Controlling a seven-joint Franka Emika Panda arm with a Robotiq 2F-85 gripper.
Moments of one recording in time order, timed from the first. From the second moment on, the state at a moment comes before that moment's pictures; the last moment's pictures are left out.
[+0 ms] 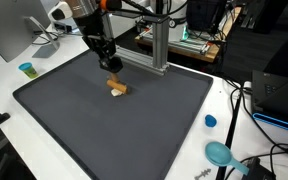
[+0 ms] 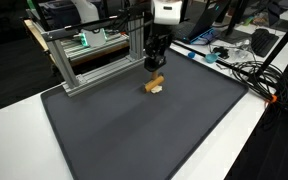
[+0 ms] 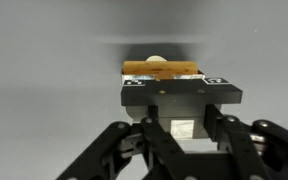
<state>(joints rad) -0.04 0.37 0.00 -1.81 0.05 2.08 -0.08</state>
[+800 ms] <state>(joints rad) -0.03 0.46 0.00 -1.71 0.05 1.91 -0.08</state>
